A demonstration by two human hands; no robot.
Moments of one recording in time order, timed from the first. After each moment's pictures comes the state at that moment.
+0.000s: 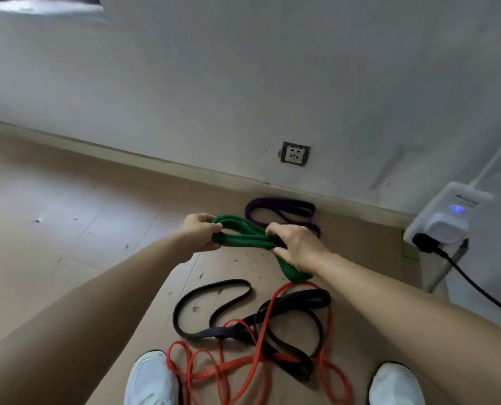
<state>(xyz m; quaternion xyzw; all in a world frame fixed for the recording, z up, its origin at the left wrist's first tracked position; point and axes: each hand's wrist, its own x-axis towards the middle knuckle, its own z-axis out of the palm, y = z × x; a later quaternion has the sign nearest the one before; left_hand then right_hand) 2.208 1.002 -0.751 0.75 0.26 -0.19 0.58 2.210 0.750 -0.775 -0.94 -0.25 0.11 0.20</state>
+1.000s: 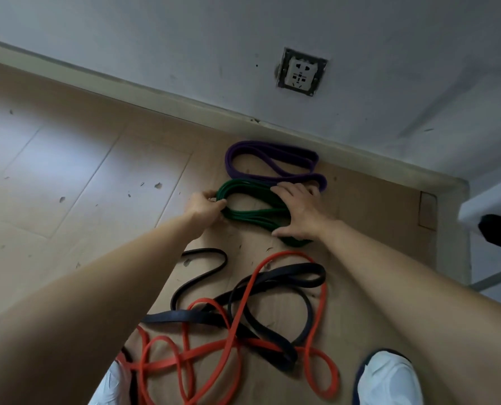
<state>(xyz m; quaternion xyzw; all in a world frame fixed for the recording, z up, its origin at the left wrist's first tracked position) 2.268 0.947 -0.949 0.75 0.30 -0.19 0.56 2.287 0.697 -0.926 -0.96 -0.23 0.18 0.05</state>
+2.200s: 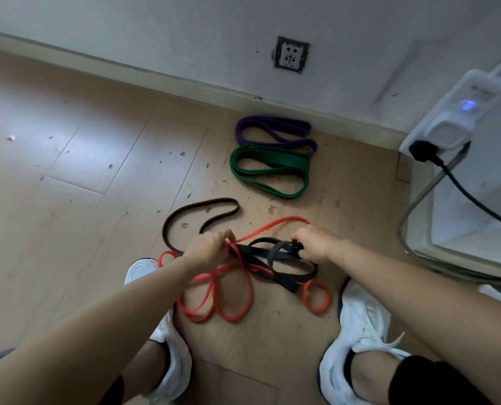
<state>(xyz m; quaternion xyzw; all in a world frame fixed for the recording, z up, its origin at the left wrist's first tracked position) 2.050 0.956 -0.910 0.94 -0.04 -0.25 0.21 2.097 0.676 -0.877 -0.91 -0.19 0.38 0.04</state>
